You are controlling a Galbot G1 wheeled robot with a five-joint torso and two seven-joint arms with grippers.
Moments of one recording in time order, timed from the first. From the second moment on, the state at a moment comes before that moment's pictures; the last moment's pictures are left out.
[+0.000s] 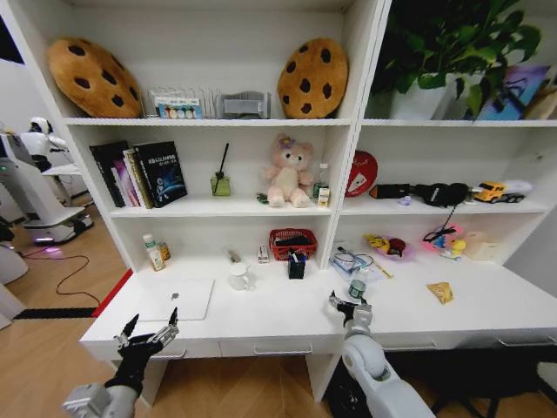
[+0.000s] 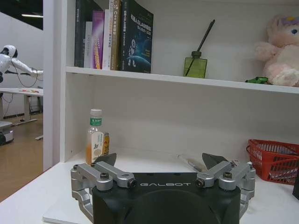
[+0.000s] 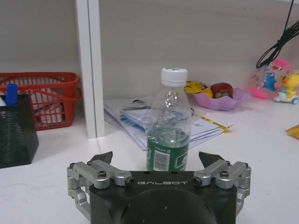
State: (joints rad) left arm 1.92 -1.39 -0.79 -2.43 -0.41 0.15 -0.10; right arm -1.21 1.18 0.34 1.81 0.49 -0.30 0.64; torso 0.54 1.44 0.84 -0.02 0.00
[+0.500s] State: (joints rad) left arm 1.92 -1.39 -0.79 -2.43 -0.41 0.15 -0.10; right arm -1.04 1.13 0.37 1.58 0.46 -0.25 0.53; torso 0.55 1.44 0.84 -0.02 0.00
